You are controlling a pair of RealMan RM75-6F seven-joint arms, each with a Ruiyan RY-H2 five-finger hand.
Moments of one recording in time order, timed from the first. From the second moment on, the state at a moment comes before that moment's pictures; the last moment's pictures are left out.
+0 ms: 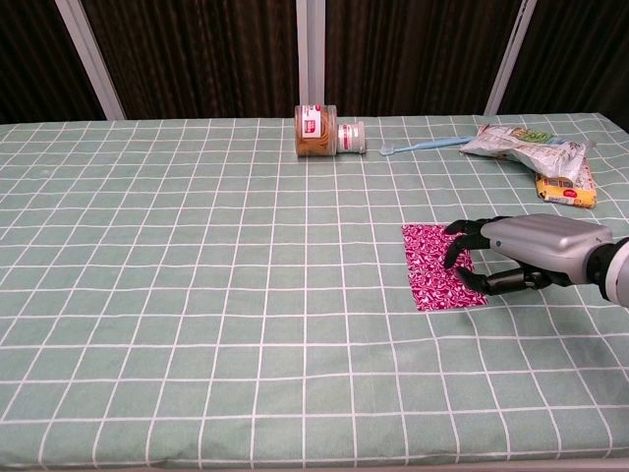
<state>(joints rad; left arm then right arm) 0.02 -1.25 -0.04 -1.57 1.41 1.53 0.11 0.63 -1.55 0.02 -1.42 -1.12 0.82 -0.33</state>
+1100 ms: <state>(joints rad) 0.03 -1.24 -0.04 -1.57 1.40 1.53 0.11 0.68 -1.61 0.04 -1.32 -1.08 0.77 -0.33</state>
